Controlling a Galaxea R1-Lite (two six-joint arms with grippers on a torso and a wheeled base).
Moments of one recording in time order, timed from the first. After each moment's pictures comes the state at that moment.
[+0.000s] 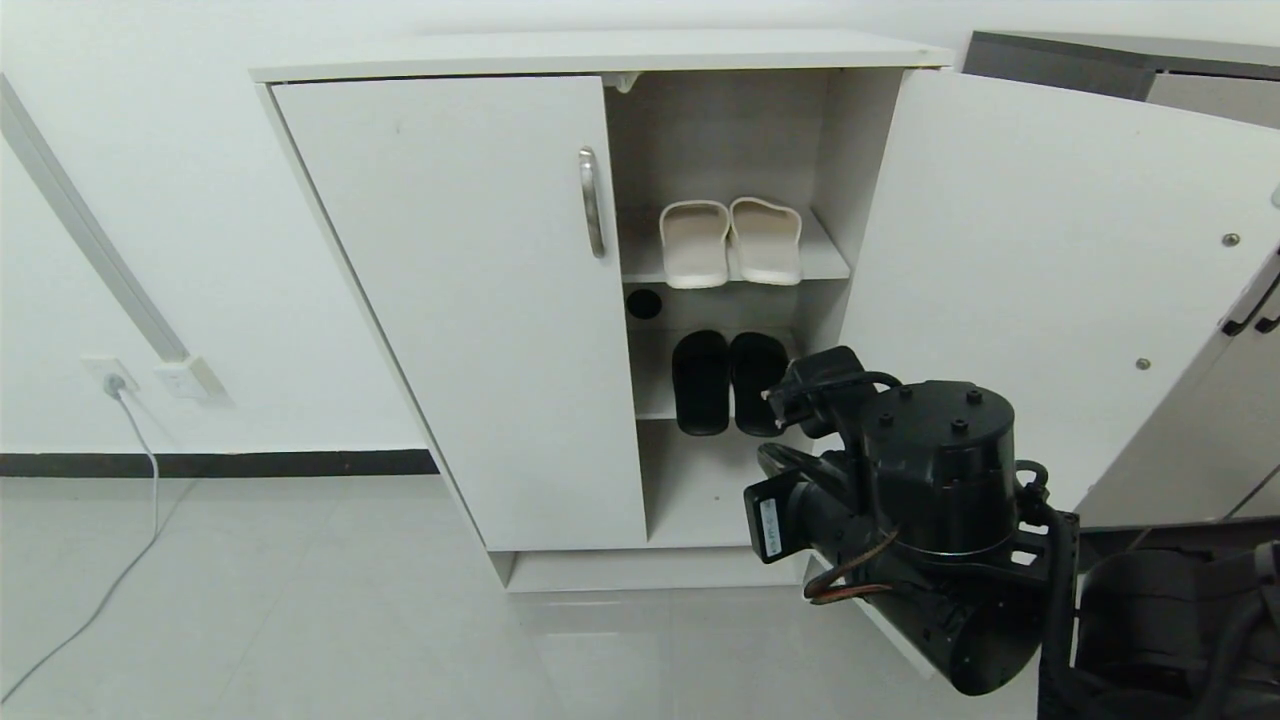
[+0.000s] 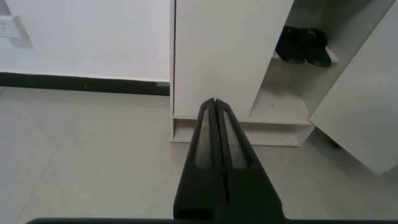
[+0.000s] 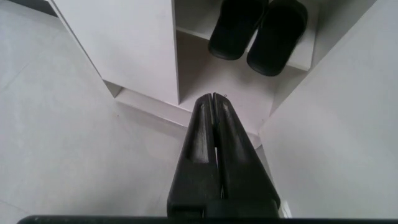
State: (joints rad) left arm 0.00 0.00 0.00 0.00 0.03 -0.09; right arm 0.93 1.78 -0.87 -0.68 -0.56 0.05
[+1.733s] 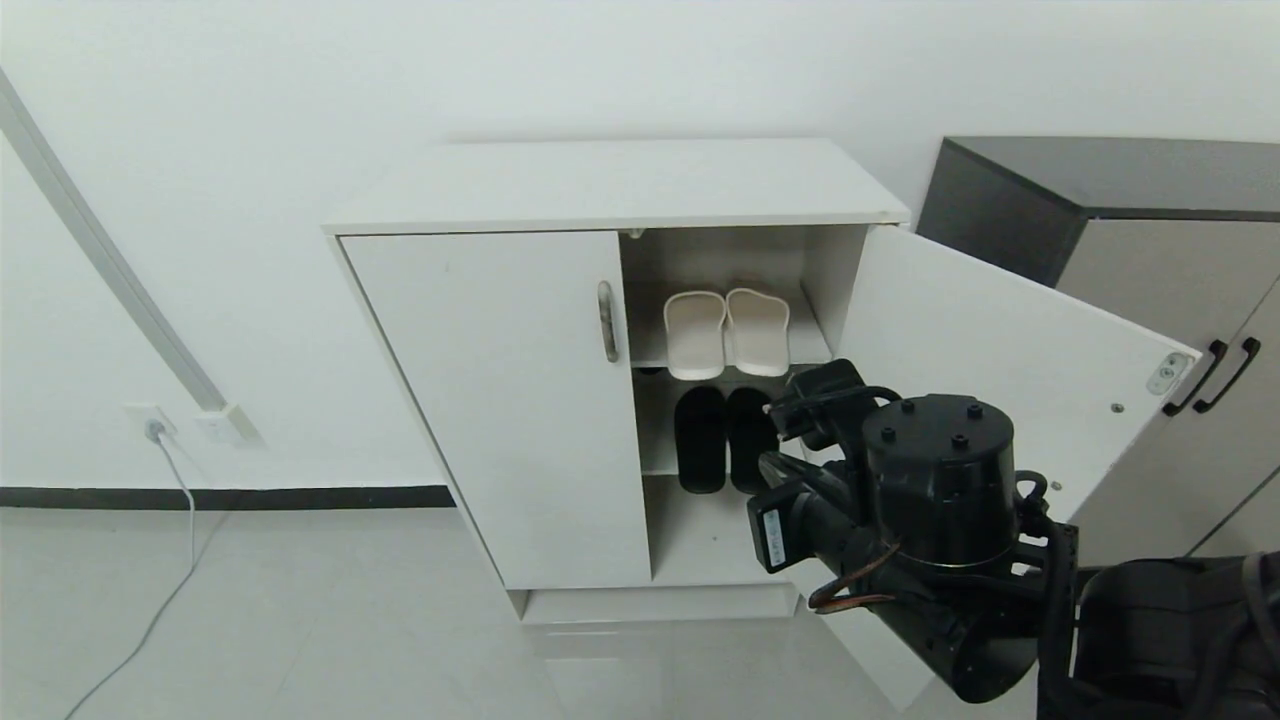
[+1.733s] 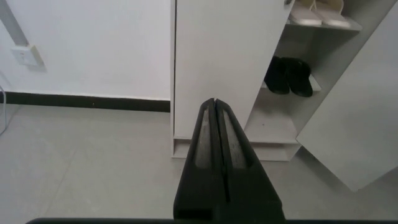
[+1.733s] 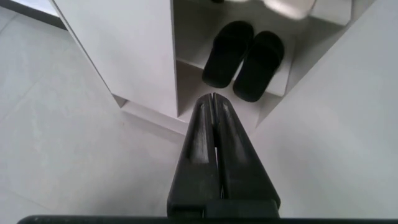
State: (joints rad) left arm 0.00 0.00 0.00 0.00 0.03 -0.09; right arm 0.92 1.79 -0.83 -0.72 -0.54 0.04
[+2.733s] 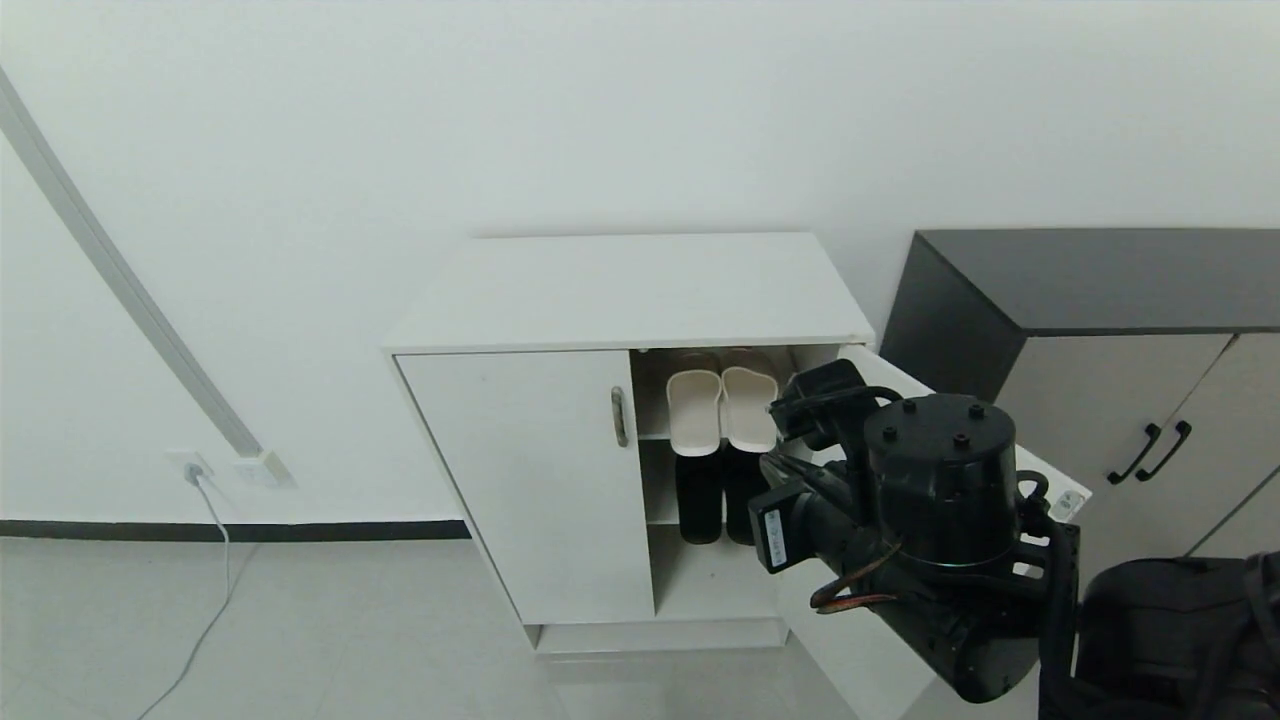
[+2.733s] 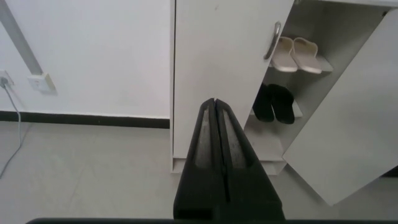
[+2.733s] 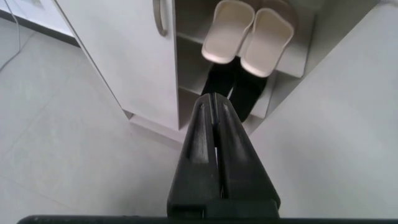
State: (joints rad) left arm 0.00 0.00 0.00 0.00 0.03 -0.09; right arm 0.92 1.79 -0.83 -0.72 -0.54 0.04
